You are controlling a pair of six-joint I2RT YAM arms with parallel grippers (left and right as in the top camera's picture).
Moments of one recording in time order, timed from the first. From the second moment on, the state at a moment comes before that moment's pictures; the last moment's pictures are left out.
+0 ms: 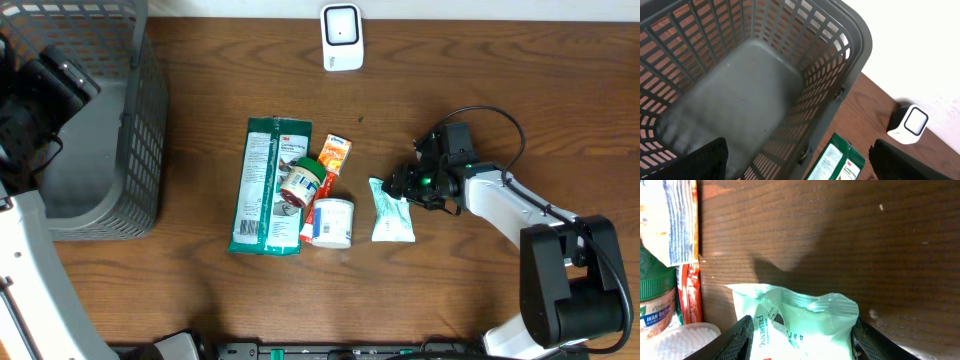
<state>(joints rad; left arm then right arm) 0.38 1.43 1.93 -1.23 0.10 -0.39 0.20 1.75 0.88 -0.36 -0.42 0.46</state>
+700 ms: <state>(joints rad) 0.38 1.43 1.93 -1.23 0.10 -0.39 0.09 1.72 0.86 -0.56 -0.49 0.41</state>
